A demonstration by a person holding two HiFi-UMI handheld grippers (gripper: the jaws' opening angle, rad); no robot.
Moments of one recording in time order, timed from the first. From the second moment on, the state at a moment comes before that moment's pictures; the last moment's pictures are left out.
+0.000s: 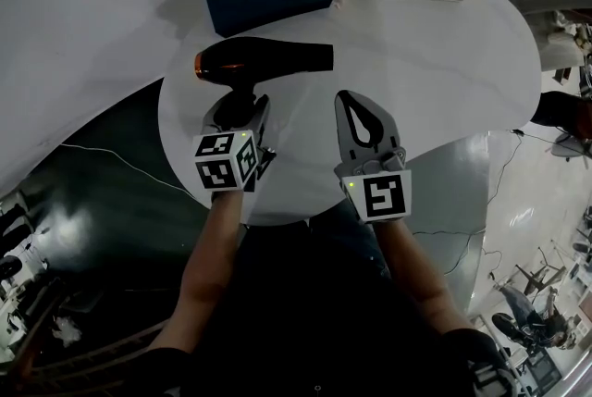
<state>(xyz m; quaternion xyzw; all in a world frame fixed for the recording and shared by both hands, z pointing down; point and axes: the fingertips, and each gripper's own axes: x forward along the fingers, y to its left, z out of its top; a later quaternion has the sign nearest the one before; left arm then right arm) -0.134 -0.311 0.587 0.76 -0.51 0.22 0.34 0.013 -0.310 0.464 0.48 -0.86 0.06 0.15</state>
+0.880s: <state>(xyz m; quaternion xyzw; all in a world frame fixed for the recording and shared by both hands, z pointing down) -0.131 -0.318 0.634 0.72 -0.47 0.26 0.44 -0.004 -0.319 0.478 0.46 -0.87 0.07 0.15</state>
